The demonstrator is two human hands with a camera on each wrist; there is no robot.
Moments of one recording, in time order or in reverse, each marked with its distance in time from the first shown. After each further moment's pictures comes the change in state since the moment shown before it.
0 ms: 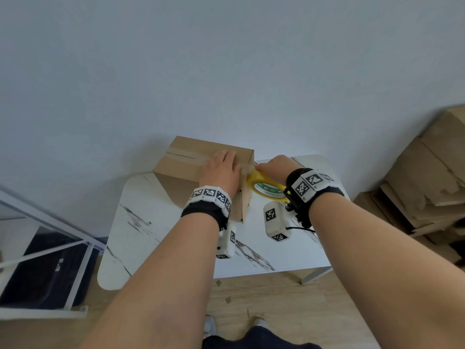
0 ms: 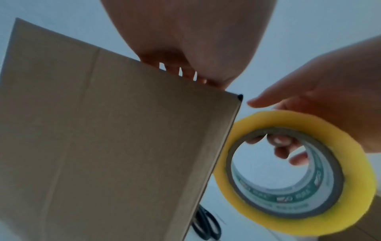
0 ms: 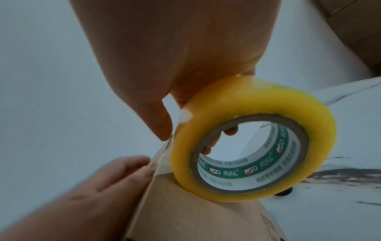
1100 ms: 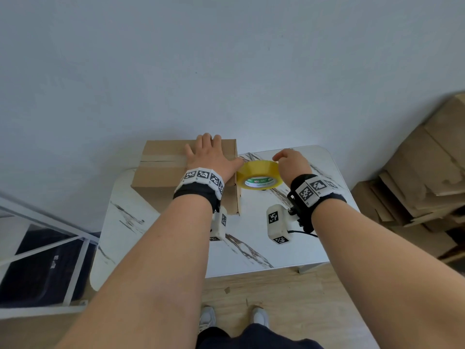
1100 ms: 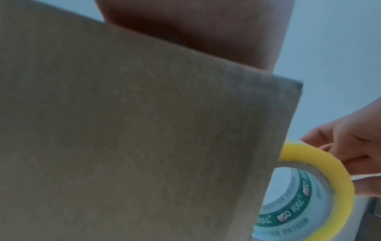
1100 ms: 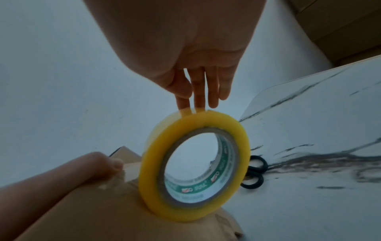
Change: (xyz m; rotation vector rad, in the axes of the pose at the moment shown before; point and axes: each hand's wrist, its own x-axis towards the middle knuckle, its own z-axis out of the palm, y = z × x) left_hand 0.036 -0.004 0.005 0.213 -0.129 -0.133; right_hand 0.015 0.034 0.004 0.225 0.282 0.003
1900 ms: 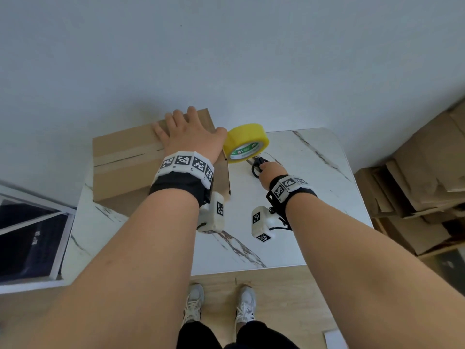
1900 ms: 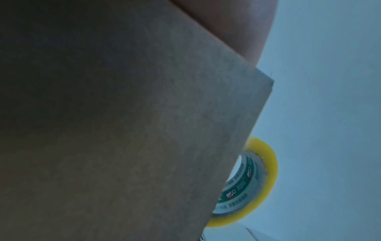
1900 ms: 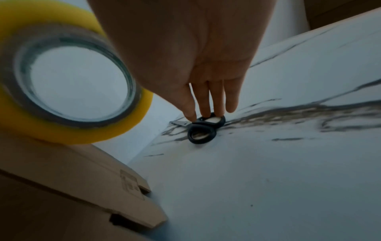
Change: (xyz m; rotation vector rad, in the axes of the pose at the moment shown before) left_hand 0.030 -0.004 0.012 -0.104 0.035 -0.241; right_hand 0.064 0.040 0.082 -0.532 -0.417 0.099
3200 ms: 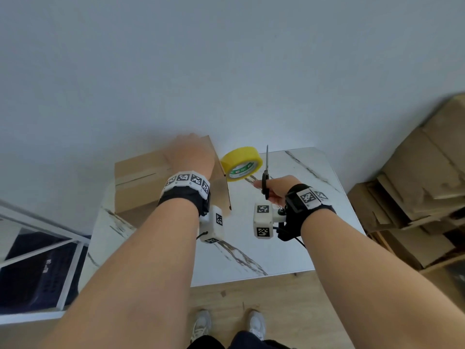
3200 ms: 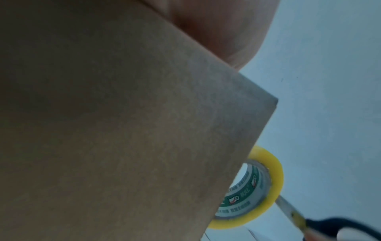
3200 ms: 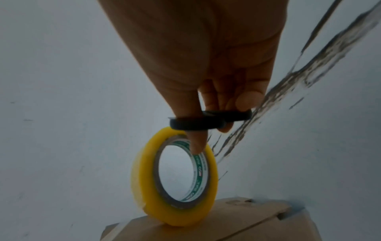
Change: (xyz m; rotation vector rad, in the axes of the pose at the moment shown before) left_hand -0.007 -0.008 -0.013 -0.136 0.135 0.044; right_hand -0.055 0.023 -0.026 0.986 -0.052 0.224
